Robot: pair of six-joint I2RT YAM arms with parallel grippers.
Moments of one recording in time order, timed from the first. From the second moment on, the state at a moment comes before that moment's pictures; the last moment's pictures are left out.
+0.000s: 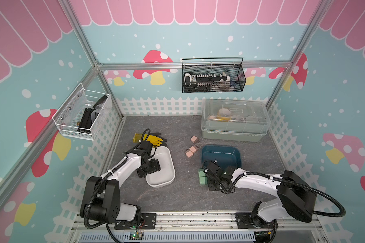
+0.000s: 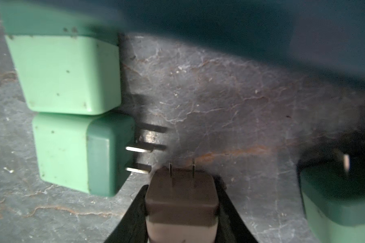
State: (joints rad) left arm -0.17 1.41 0.84 -0.85 0.06 -0.52; right arm 0.92 1.44 0.73 -0.64 0.09 0.81
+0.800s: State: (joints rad) left arm -0.37 1.28 0.95 -0.88 -0.04 -0.57; right arm 0.93 1.37 1.05 -1.01 0.11 0.78
